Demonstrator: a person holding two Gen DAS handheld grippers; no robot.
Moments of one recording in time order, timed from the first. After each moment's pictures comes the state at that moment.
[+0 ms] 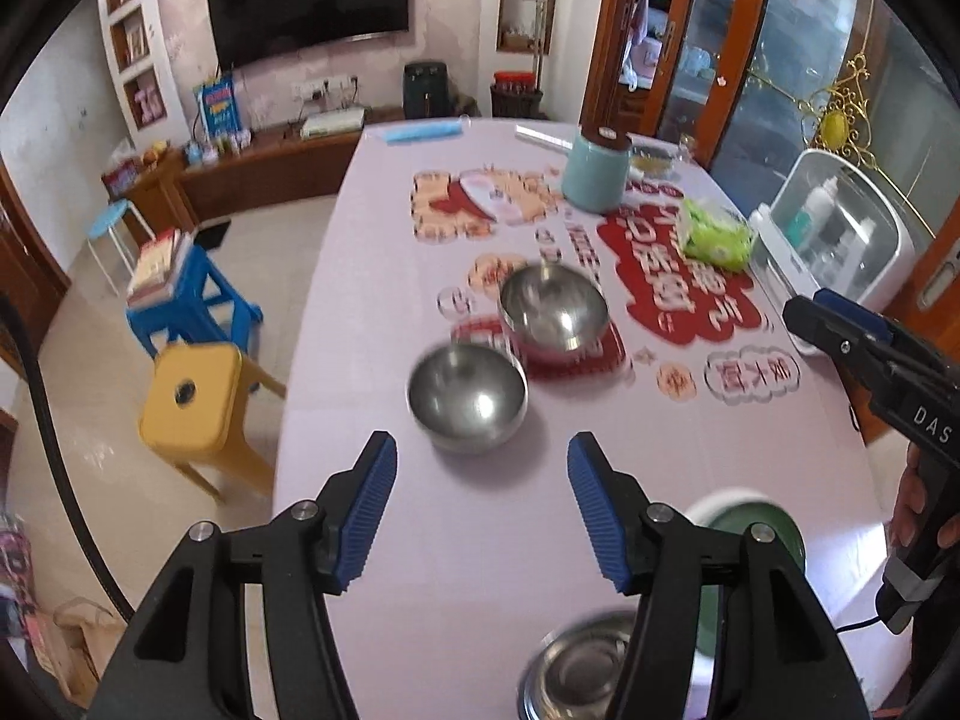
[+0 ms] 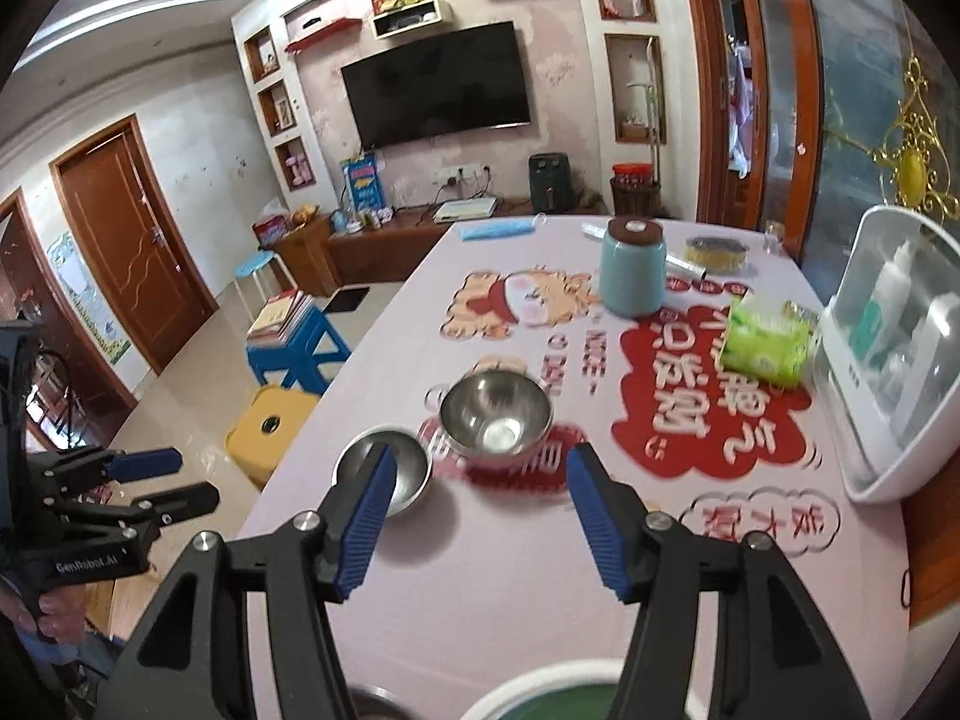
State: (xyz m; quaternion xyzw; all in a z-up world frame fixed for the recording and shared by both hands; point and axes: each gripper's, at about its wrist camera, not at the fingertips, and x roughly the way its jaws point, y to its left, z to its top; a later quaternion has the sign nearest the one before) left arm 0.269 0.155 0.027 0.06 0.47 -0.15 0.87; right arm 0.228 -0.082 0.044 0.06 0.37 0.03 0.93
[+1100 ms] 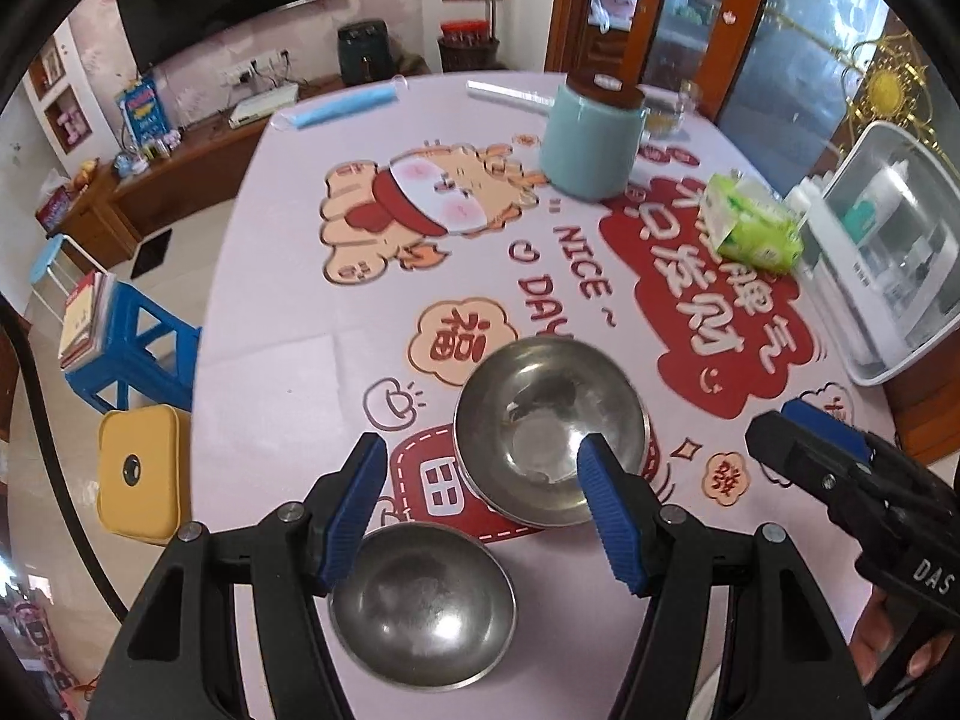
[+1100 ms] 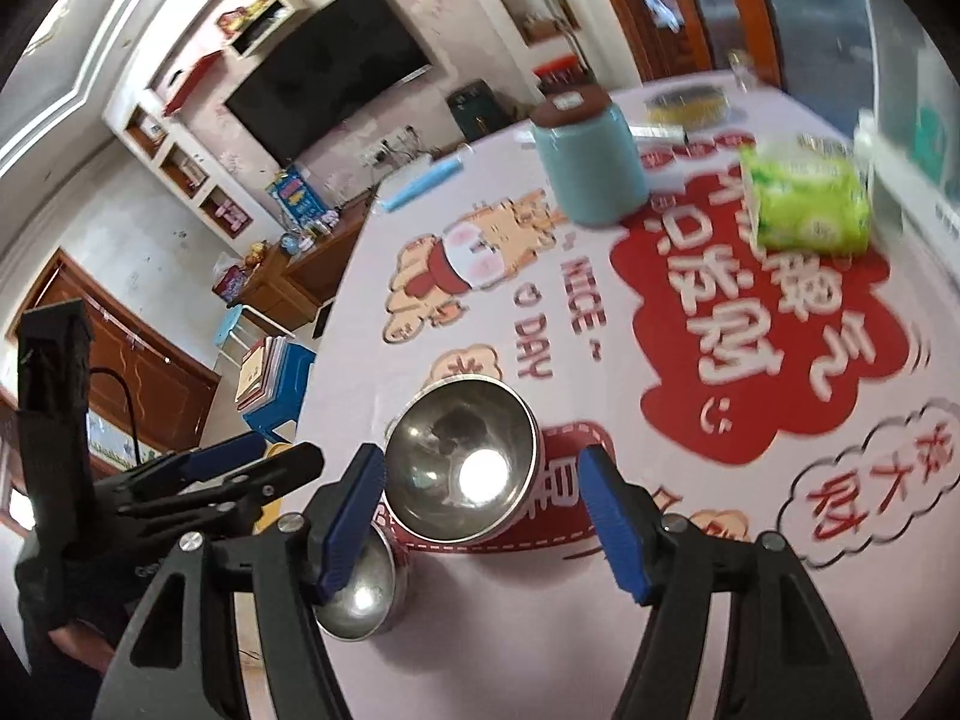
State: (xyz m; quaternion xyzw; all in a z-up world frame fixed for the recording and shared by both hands) left arm 0.460 0.045 -0.080 0.10 0.52 -0.20 0.82; right arm 0.347 -0.136 -0.076 0.26 0.44 0.00 0.86
